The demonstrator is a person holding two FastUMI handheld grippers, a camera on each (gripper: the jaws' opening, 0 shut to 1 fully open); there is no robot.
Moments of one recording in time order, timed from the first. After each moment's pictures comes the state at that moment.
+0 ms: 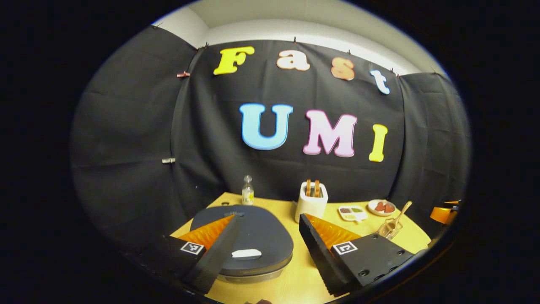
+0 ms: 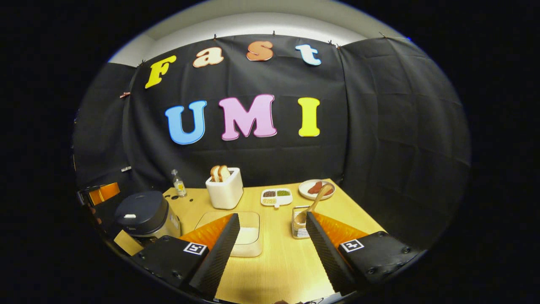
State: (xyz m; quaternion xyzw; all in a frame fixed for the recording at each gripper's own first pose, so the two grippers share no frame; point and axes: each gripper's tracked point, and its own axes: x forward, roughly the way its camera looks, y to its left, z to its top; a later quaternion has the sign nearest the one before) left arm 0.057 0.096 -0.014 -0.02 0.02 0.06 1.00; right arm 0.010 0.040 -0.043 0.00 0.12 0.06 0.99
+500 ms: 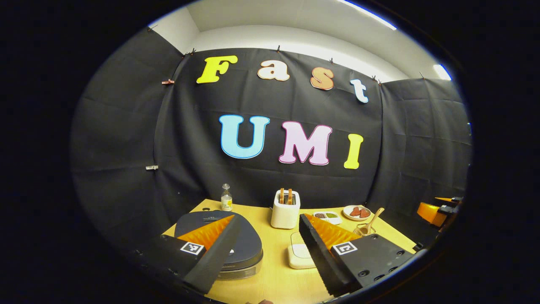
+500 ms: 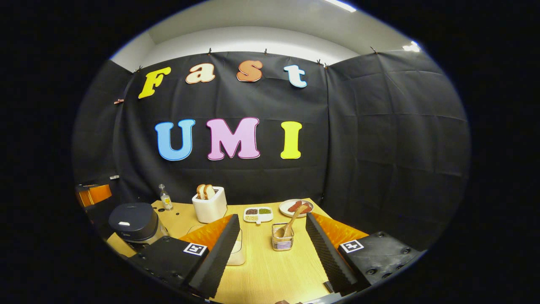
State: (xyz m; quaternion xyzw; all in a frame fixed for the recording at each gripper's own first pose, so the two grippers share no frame) left arm 0.030 0.036 0.003 -0.02 0.01 0.00 1.00; right arm -0.014 0.016 -0.010 -0.03 0.07 0.01 1.00
